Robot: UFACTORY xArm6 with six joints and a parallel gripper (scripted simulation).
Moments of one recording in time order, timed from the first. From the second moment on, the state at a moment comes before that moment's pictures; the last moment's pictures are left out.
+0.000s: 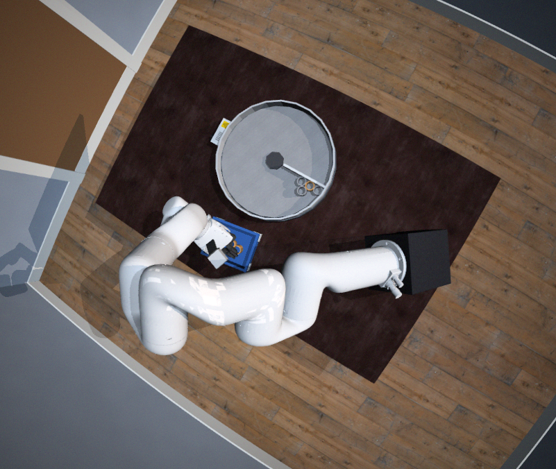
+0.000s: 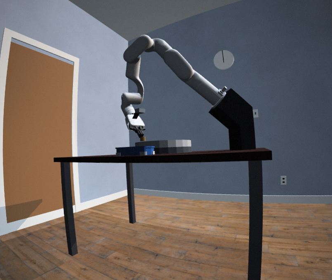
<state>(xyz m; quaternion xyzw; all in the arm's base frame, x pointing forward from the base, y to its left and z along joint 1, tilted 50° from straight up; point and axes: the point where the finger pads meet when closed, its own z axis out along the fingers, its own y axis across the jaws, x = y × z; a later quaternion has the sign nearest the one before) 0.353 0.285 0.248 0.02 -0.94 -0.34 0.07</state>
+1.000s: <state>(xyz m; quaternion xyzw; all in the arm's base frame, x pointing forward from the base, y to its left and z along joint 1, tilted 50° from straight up) 0.369 0.303 0.230 0.03 -0.94 -0.34 0.07</state>
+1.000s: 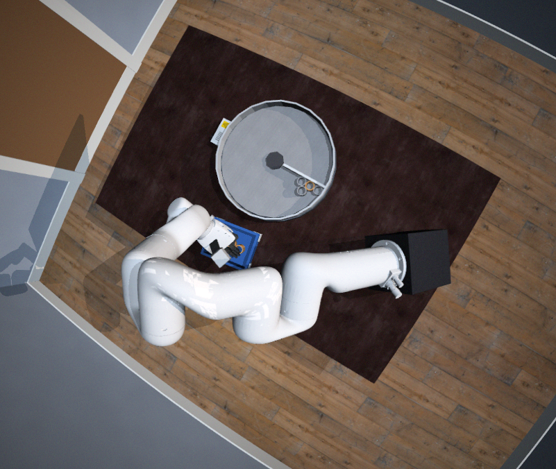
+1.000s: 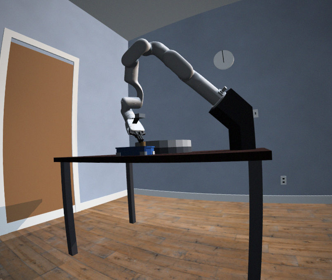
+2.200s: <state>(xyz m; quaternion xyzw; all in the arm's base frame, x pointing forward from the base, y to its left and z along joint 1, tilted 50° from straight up) 0.390 0.324 0.204 0.03 -0.94 -0.34 0.07</state>
